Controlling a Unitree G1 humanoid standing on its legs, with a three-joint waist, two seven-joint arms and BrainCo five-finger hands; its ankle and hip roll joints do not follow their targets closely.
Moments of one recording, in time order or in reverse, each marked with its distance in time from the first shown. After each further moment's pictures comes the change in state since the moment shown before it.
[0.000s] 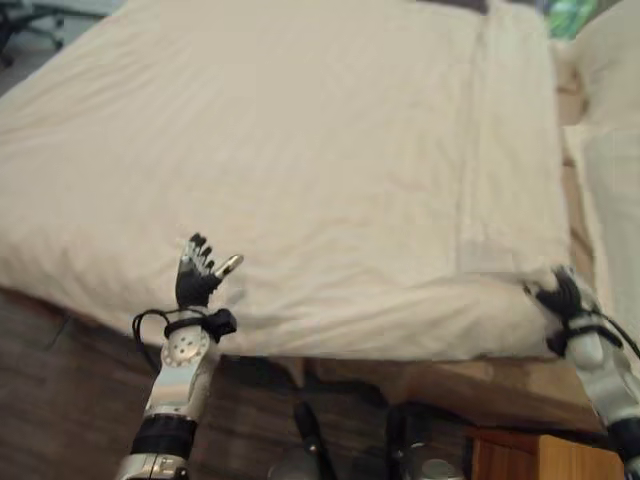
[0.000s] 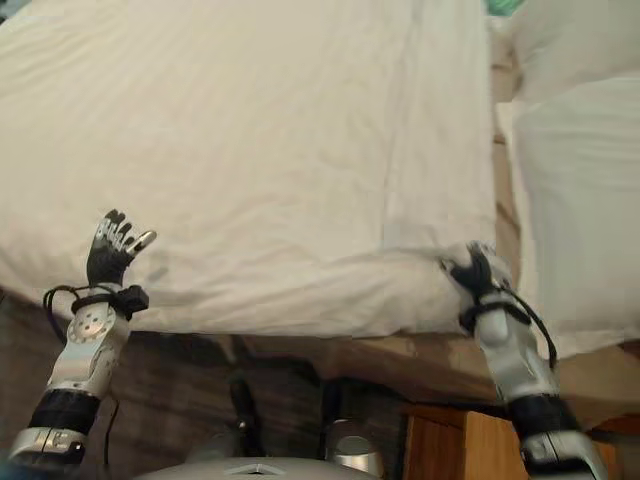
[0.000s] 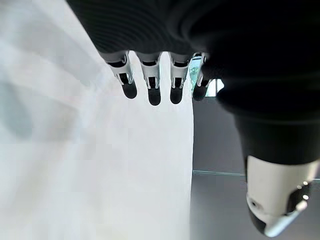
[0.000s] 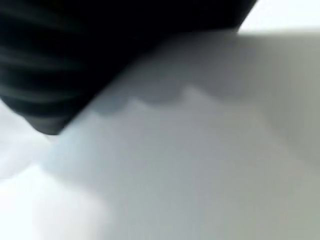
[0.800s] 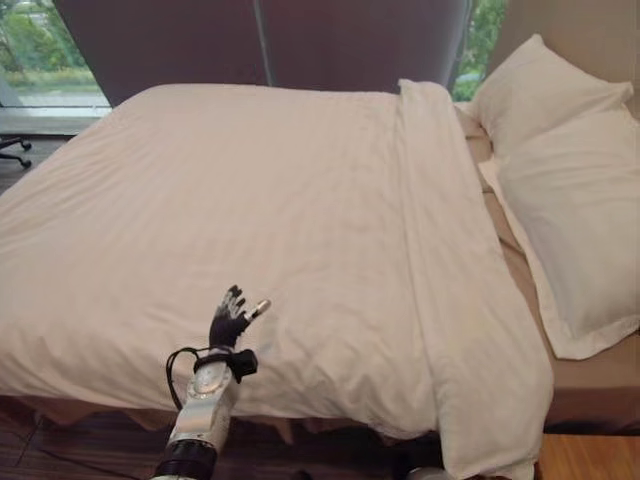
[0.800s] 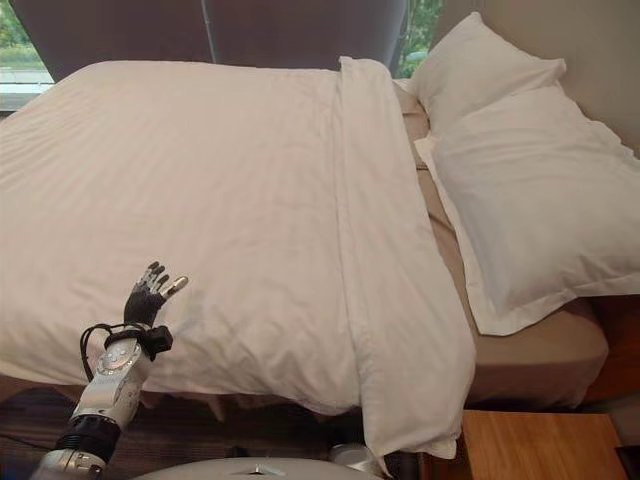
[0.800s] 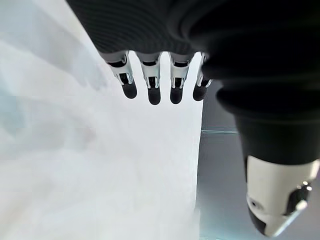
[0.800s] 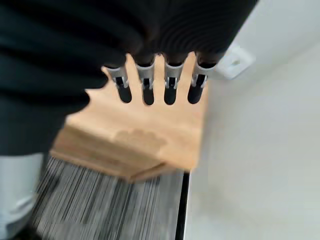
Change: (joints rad) left arm 0.035 -0.079 -0.027 0.142 0.014 0.027 -0.081; right arm 0.143 0.143 0.005 1.172 0.073 0.121 0.179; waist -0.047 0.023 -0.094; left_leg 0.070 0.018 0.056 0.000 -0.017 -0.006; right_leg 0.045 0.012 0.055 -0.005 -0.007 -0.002
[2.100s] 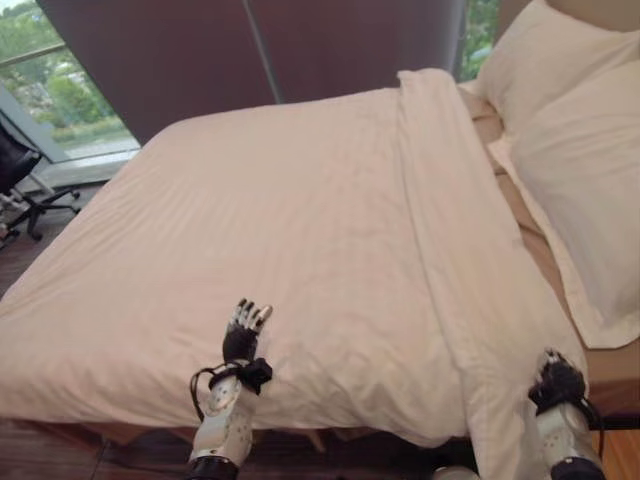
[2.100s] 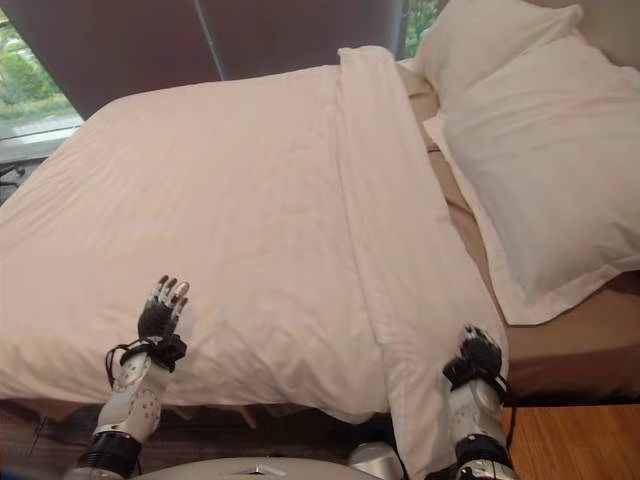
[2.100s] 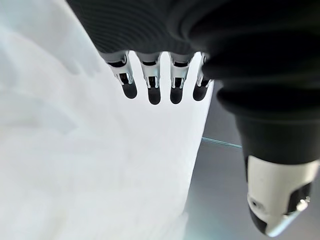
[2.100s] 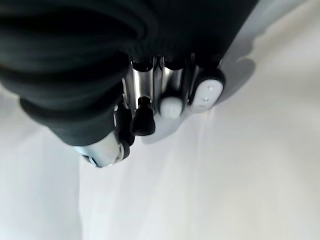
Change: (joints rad) left arm 0.048 -0.150 -0.035 0.048 -0.268 -0.013 -0.048; right arm -0.192 0.197 -0.397 -0.533 0.973 -0.279 -0.151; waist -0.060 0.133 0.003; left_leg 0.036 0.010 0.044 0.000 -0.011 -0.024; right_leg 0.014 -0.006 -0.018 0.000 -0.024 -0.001
